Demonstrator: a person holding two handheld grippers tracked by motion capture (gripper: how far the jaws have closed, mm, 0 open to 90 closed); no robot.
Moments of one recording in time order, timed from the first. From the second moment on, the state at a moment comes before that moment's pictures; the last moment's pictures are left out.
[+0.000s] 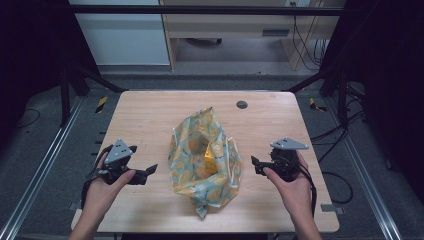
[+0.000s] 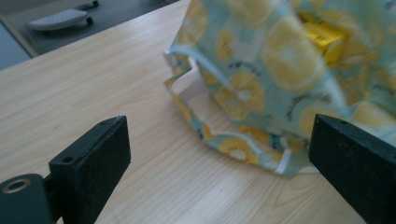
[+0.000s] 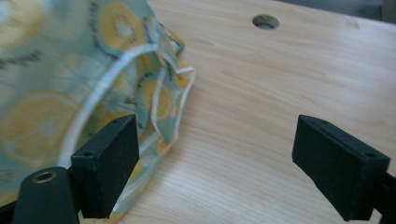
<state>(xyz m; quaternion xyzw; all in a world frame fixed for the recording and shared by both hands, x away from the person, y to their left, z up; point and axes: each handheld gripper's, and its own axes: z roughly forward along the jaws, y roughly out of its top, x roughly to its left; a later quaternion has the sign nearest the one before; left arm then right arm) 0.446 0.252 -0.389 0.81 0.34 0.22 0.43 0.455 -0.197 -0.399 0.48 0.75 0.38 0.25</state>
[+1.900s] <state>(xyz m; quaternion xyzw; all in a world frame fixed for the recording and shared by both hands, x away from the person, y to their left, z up) 0.494 0.160 -0.330 0.85 0.30 0.24 0.37 0.468 -0.093 -0.354 0.34 0.83 0.39 0.19</state>
